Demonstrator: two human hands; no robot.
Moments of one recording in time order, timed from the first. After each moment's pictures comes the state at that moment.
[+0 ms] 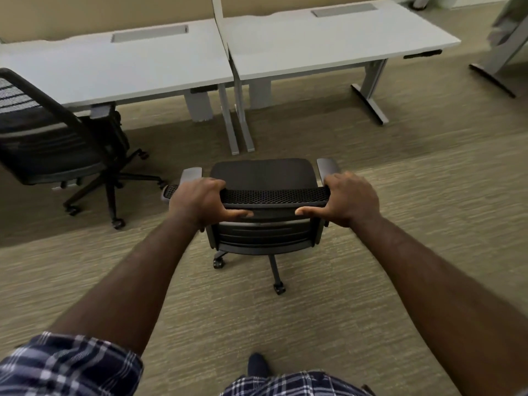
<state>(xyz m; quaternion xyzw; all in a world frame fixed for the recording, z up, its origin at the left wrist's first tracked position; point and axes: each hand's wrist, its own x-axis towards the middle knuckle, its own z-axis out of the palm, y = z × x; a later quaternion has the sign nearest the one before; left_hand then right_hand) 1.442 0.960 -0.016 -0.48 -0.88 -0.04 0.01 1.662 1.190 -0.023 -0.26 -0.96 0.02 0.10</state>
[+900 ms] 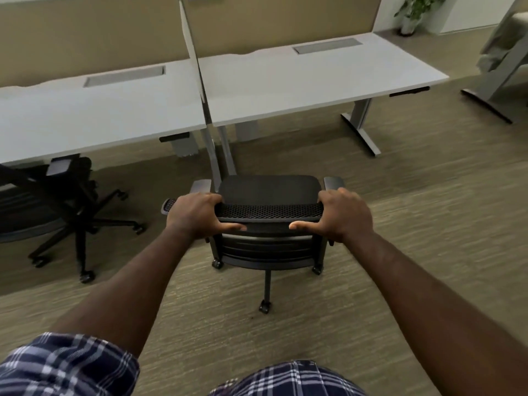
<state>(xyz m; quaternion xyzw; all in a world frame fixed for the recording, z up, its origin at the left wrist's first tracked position) 1.336 1.205 -0.016 -0.50 -0.87 -0.05 0.01 1.570 1.426 -0.021 -0.28 -0.96 0.02 0.10</state>
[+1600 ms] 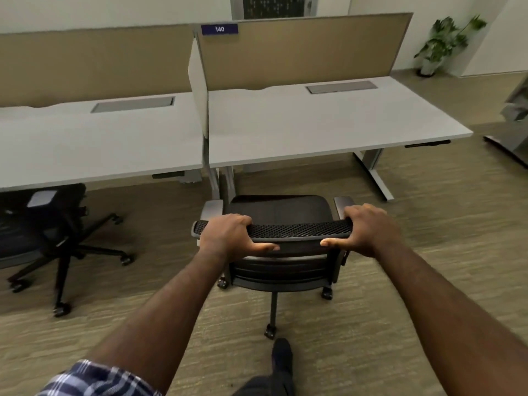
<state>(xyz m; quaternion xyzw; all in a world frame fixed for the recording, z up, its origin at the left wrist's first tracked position) 1.289 1.403 -0.022 -0.46 -0.89 -0.08 0.01 1.488 1.656 -0.015 -0.23 -0.97 0.02 0.05</state>
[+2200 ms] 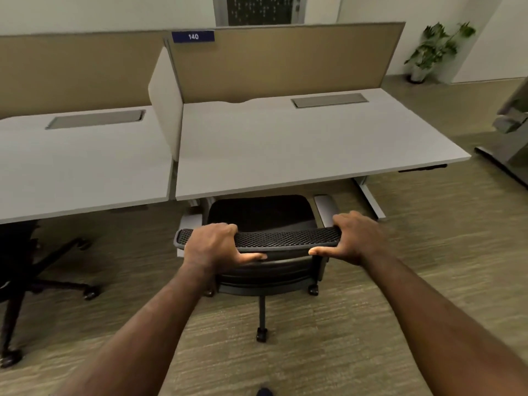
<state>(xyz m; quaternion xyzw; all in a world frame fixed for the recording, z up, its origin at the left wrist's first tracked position) 1.187 1.558 -0.020 -0.46 -0.89 -0.07 0.04 1.381 1.812 -0.014 -0.23 -0.97 0.03 0.04</state>
